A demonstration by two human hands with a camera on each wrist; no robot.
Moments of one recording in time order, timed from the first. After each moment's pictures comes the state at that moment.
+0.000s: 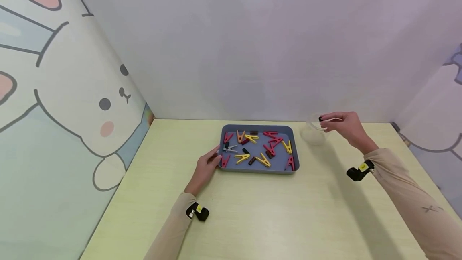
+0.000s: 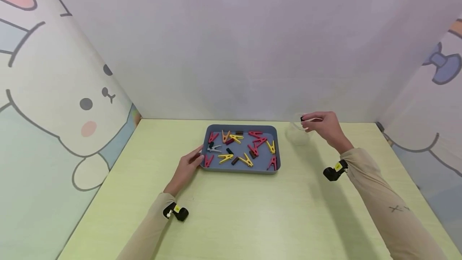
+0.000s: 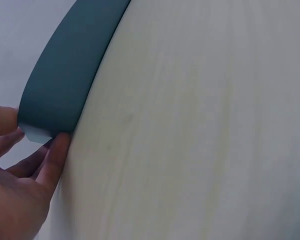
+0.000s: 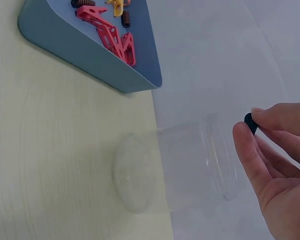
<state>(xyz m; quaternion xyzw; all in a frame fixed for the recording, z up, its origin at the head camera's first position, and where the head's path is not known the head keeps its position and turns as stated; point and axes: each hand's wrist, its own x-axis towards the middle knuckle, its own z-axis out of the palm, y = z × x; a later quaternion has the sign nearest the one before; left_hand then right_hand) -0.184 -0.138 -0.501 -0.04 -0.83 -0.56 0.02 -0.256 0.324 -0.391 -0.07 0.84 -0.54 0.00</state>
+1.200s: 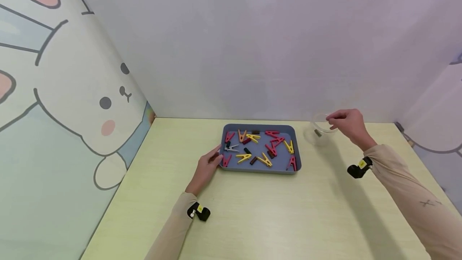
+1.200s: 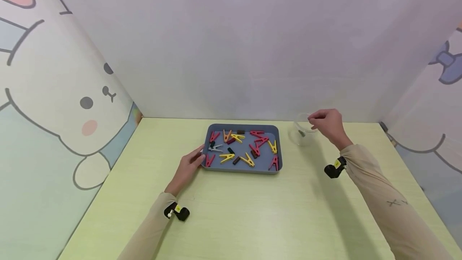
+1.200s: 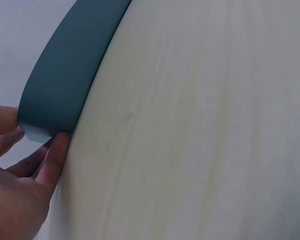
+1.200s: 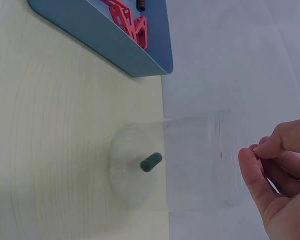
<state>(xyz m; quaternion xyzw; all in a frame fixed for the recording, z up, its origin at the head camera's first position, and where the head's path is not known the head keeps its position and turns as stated) -0.185 -0.138 -0.503 -0.04 -0.83 -0.56 0.01 -0.265 0.327 -0.391 -0.06 0.88 -0.46 -0.05</state>
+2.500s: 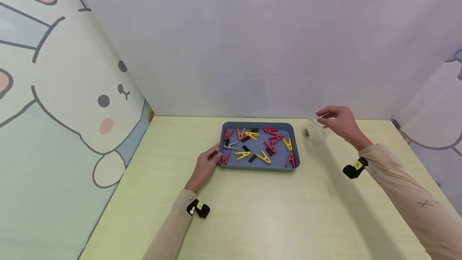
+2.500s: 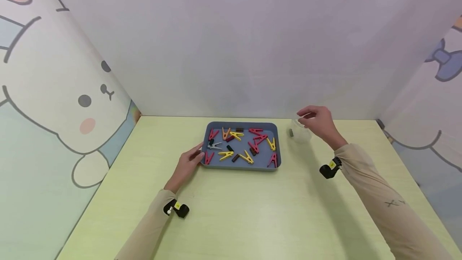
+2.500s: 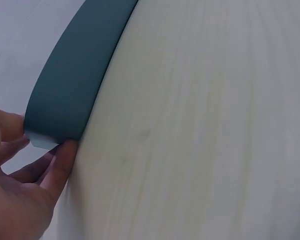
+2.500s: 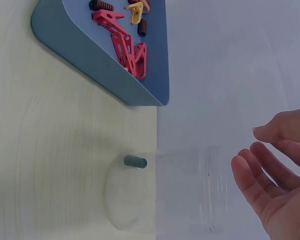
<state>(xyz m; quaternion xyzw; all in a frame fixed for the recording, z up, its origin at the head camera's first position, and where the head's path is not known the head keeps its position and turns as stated) -0.186 -0.137 -0.497 -0.03 -0.84 -0.55 0.01 -0.257 0.300 -0.381 -0.10 0.89 -0.44 -0.05</state>
